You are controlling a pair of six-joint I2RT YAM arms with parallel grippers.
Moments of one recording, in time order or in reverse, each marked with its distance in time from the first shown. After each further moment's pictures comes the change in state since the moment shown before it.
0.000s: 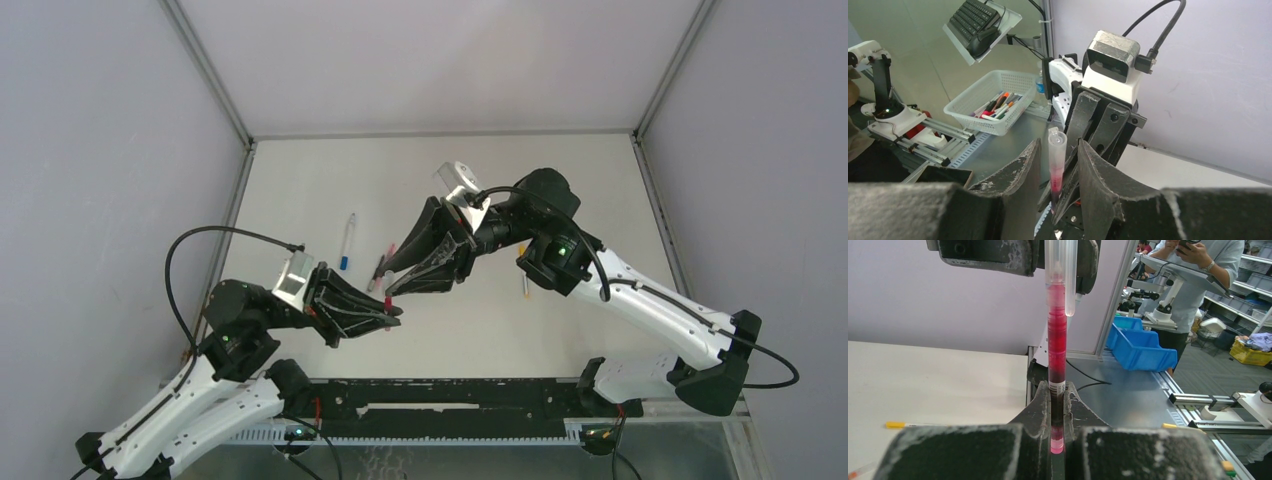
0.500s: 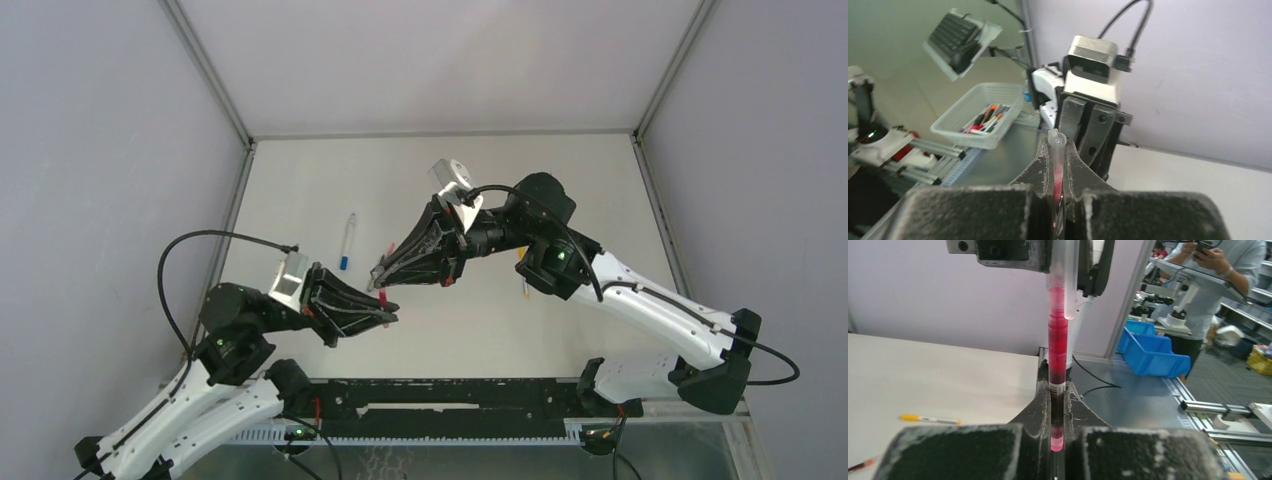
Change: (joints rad) left arm 0.000 -0.016 0.000 -0.027 -0.037 0.016; right arm 0.032 0.001 0.000 -0.011 0.085 0.013
